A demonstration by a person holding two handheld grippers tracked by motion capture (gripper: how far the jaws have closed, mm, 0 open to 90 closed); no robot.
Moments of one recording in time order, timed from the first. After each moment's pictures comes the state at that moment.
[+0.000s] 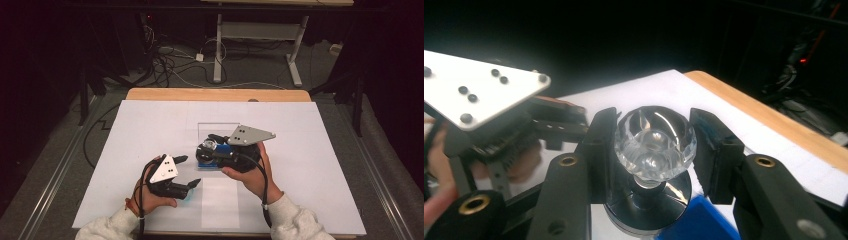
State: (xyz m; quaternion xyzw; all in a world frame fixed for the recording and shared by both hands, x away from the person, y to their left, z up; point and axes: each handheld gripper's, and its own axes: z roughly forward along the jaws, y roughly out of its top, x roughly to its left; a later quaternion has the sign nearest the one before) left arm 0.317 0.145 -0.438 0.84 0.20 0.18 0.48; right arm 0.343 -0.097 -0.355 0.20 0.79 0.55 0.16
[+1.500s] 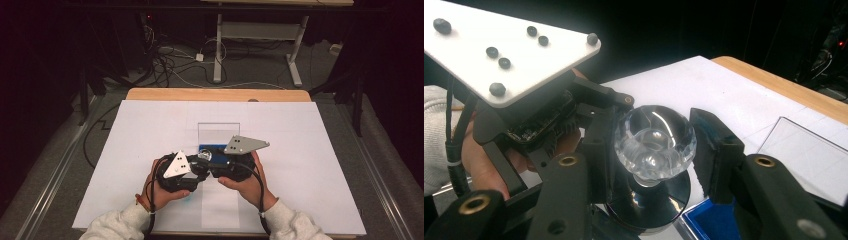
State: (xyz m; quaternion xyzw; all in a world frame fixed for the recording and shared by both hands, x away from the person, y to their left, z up) left arm 0.325 0.124 -0.430 0.85 0.18 0.18 0.45; right arm 0.335 -0.090 -0.381 0.20 0.80 0.56 0.12
